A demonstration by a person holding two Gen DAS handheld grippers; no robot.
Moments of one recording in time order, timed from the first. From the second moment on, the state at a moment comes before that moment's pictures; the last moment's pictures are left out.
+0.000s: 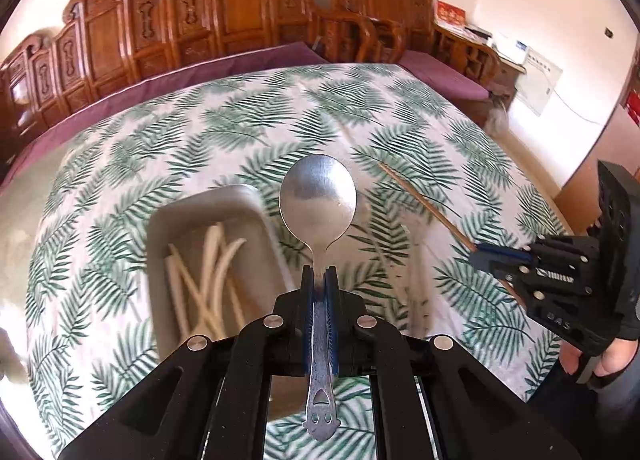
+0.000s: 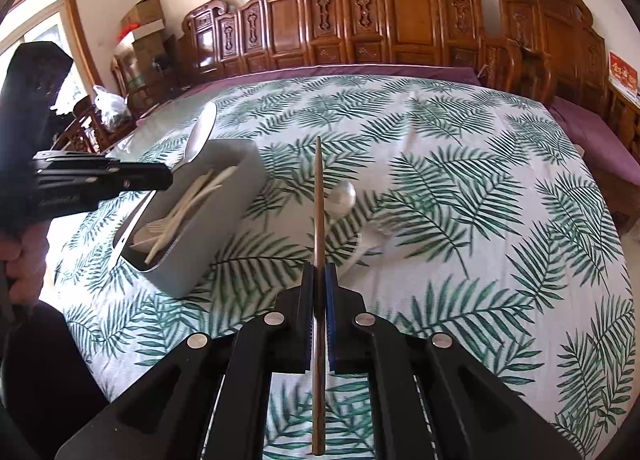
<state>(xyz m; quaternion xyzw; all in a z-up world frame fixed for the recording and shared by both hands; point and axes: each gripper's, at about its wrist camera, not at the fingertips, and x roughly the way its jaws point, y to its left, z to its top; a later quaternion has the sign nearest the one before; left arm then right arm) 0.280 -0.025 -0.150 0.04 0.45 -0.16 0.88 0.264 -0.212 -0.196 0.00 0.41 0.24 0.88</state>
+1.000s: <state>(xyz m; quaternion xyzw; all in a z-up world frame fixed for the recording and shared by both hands) 0.317 0.062 -0.211 -0.03 0.49 -0.09 0.87 0.291 -0.116 -0.185 0.01 0.41 0.28 0.87</state>
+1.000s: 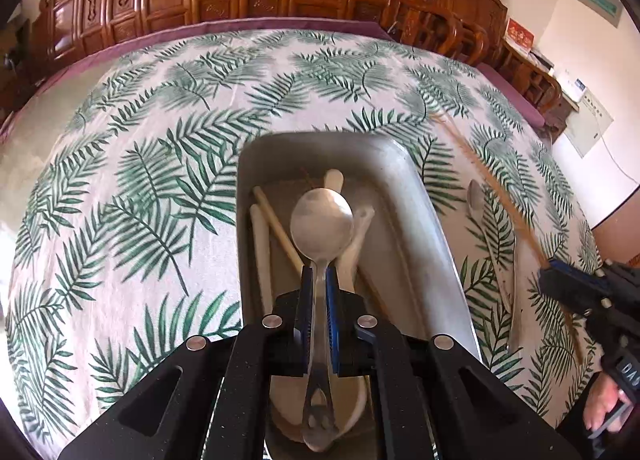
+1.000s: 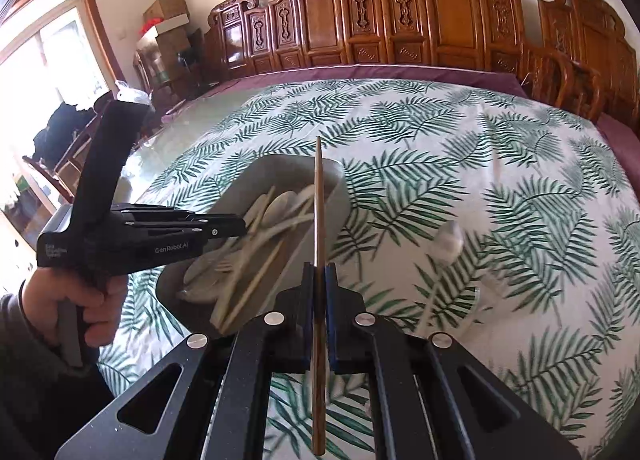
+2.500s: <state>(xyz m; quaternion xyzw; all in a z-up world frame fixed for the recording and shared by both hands) 0.298 0.114 -0.152 -0.05 0.40 -0.03 0.92 0.315 -0.061 -0.200 0.06 0.42 0.32 0.85</state>
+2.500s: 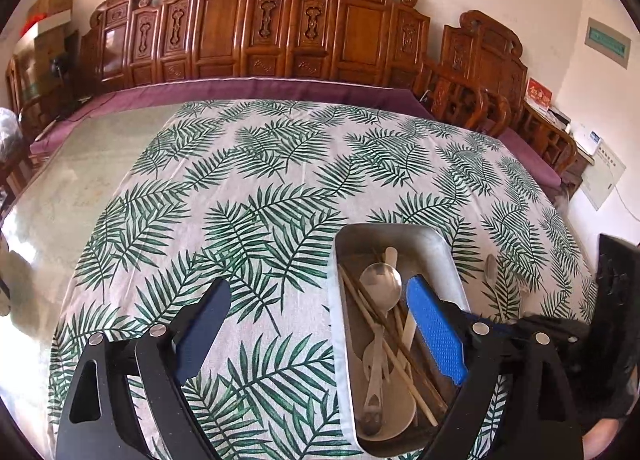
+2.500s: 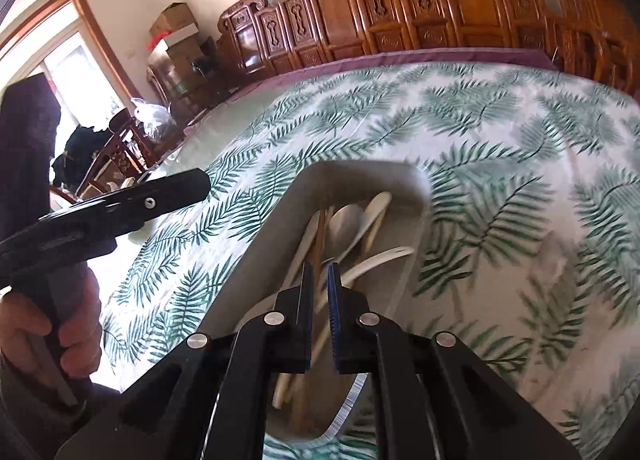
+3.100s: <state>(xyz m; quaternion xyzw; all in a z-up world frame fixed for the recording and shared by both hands) 0.285 0.048 -0.146 -0.02 0.37 -0.08 0.92 0.303 -0.211 -0.197 -0.03 0.39 0.18 0.90</state>
